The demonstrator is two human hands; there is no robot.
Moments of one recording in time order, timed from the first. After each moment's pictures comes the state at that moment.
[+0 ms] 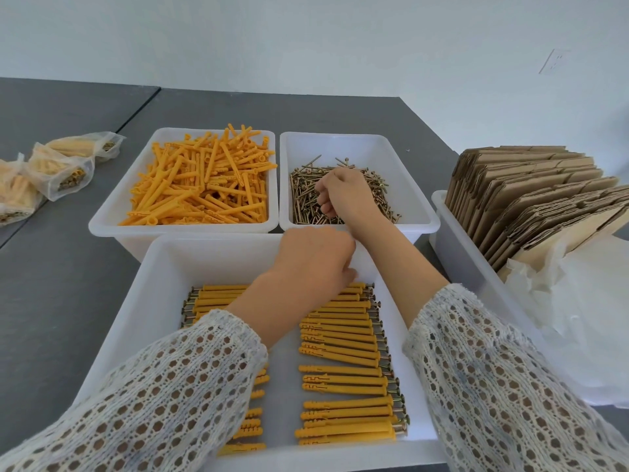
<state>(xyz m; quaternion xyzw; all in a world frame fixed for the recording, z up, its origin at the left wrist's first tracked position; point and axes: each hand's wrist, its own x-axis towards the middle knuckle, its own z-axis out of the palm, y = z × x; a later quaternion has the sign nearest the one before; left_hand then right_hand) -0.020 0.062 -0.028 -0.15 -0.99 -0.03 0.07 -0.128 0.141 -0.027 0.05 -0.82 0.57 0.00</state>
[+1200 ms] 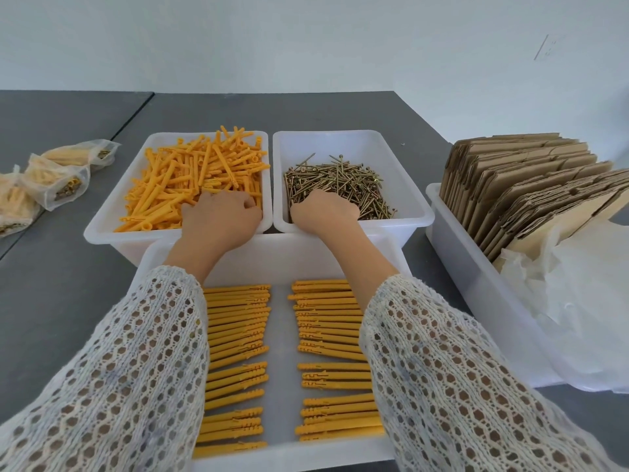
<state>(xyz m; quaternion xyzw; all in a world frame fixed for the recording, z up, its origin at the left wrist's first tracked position) -0.070 -0.041 -0.032 0.12 -0.98 -0.13 0.02 -0.117 0.110 -0.029 0.02 -0.98 0.16 -0.08</state>
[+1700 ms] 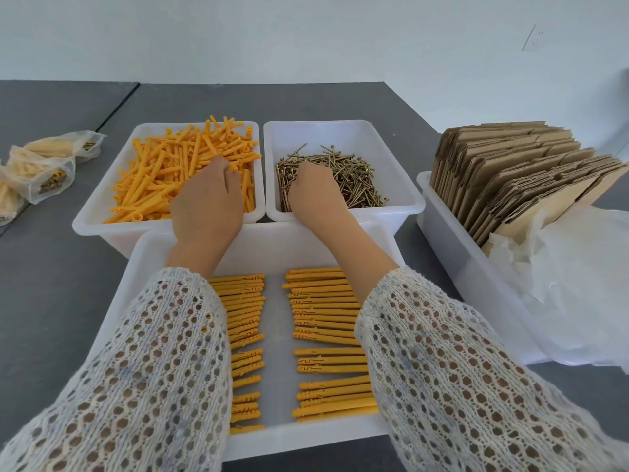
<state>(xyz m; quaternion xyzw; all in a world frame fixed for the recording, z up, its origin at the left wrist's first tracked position) -0.062 -0.037 -0.044 0.10 -0.93 -0.21 0.29 -0.113 0.112 -0.031 0.08 -0.95 0.29 0.06</state>
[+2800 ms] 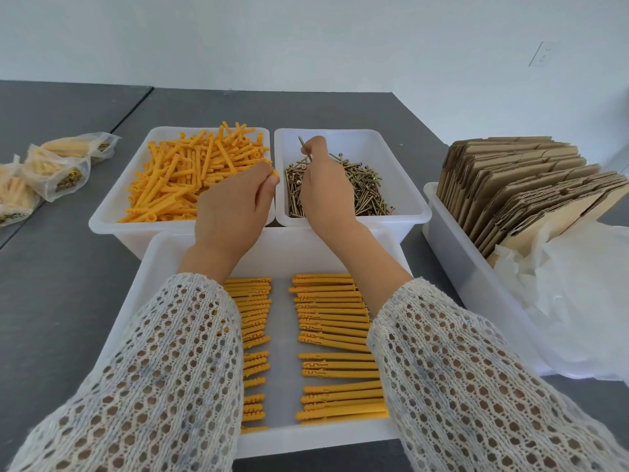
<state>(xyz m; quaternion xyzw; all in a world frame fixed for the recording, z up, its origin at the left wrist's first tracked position) -0.055 -0.031 -0.045 -0.08 -0.91 -0.17 0.36 -0.108 0.110 -0.029 0.15 -0.90 0.31 0.26</state>
